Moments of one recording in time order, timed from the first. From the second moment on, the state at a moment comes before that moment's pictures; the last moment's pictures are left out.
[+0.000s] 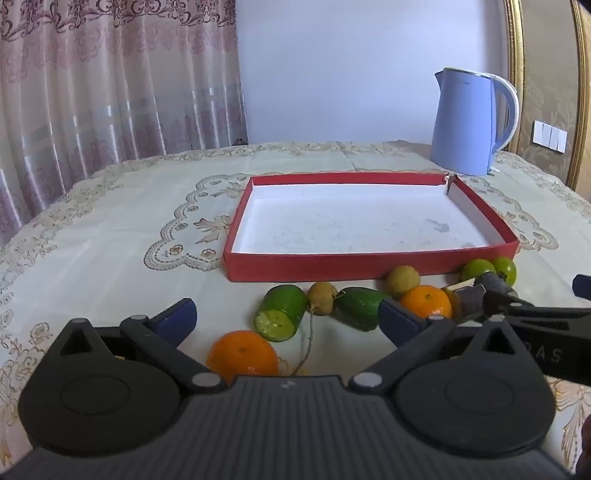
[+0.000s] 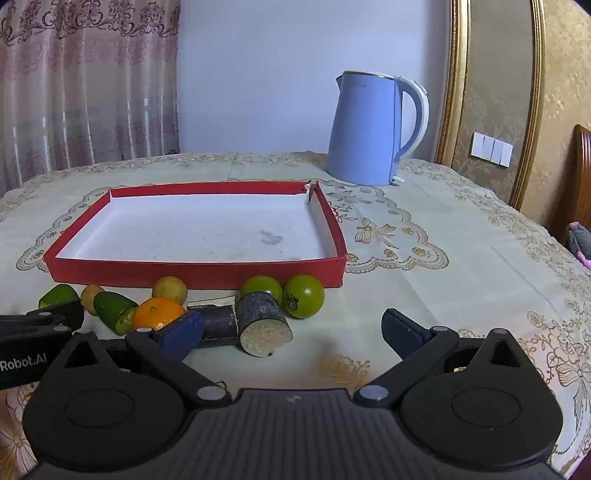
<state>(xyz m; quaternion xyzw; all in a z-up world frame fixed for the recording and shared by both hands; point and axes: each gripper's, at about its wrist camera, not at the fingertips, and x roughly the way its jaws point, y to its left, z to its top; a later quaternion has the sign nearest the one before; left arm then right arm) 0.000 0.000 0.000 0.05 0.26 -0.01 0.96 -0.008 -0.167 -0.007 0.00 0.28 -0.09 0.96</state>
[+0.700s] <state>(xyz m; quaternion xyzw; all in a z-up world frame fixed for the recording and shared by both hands) -0.008 0.046 -0.004 0.03 0.28 -0.01 0.96 -0.011 -0.171 -0.006 0.02 0.27 -0.07 0.96</state>
